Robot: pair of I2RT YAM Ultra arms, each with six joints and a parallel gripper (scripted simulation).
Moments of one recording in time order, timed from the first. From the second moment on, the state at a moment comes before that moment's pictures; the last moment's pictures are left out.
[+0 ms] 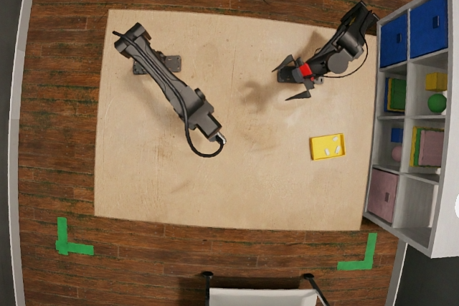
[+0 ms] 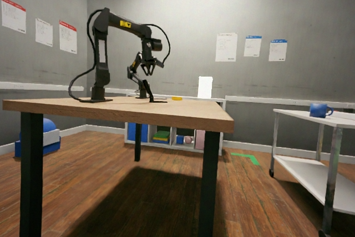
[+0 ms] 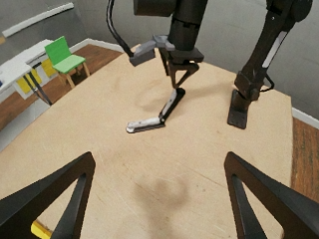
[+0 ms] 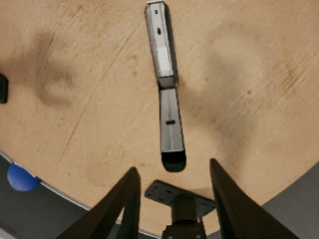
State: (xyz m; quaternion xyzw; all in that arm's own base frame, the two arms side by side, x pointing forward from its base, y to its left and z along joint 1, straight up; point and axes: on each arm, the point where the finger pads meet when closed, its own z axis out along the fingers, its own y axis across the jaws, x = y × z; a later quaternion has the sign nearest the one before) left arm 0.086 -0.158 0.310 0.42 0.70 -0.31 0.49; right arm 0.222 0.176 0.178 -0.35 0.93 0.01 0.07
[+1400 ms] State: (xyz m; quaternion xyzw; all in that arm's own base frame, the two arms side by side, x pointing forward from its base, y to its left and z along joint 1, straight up) left arm 0.086 -0.158 0.310 0.42 0.70 -0.31 0.49; right arm 0.183 0.145 0.159 -0.31 0.89 0.11 0.31
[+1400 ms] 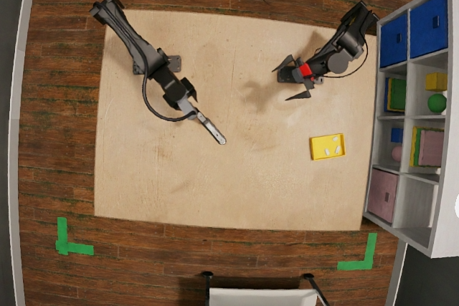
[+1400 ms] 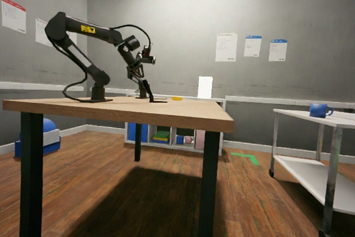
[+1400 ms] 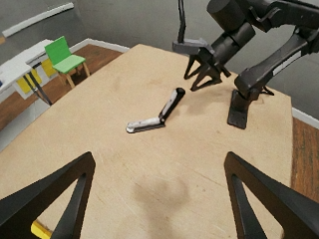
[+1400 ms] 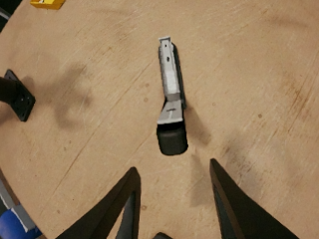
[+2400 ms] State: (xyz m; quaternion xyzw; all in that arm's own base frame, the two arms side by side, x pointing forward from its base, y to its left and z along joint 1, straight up) left arm 0.086 -0.158 0.310 0.42 0.70 -0.31 0.49; right arm 0.203 0.161 0.129 -0.31 0.89 0.11 0.31
